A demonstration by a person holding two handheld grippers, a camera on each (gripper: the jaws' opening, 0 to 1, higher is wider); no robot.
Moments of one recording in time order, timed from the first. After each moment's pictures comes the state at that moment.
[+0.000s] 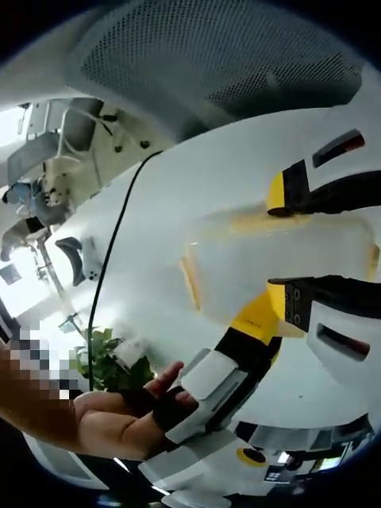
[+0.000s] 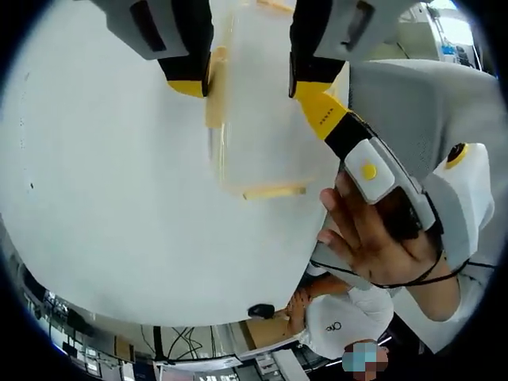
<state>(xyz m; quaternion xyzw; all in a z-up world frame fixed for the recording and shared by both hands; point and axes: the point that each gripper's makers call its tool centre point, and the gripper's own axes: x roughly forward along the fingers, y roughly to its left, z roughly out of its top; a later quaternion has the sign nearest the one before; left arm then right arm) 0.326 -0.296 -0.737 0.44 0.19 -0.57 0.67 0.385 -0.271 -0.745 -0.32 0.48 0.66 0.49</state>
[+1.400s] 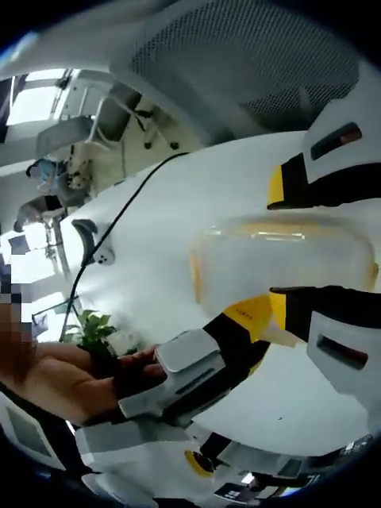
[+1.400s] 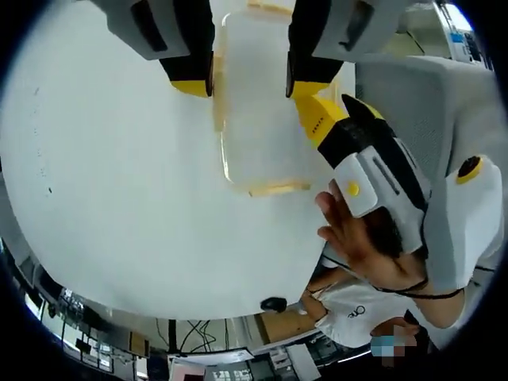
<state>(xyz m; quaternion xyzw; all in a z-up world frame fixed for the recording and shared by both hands) 0.322 -0.295 -0.729 0.35 0.23 -0.58 0.69 0.386 -0.278 -0.737 -0.33 0.46 0.63 0.54</state>
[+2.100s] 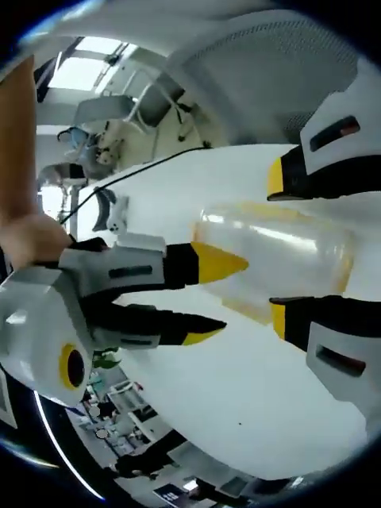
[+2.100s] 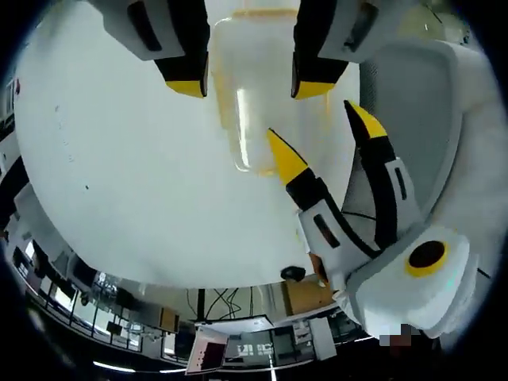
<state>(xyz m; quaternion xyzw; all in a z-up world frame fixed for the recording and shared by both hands) 0.343 -0.269 -0.701 0.24 0.28 -0.56 0.74 0.382 -0.280 -0.707 -0.30 0.39 0.59 0.64</state>
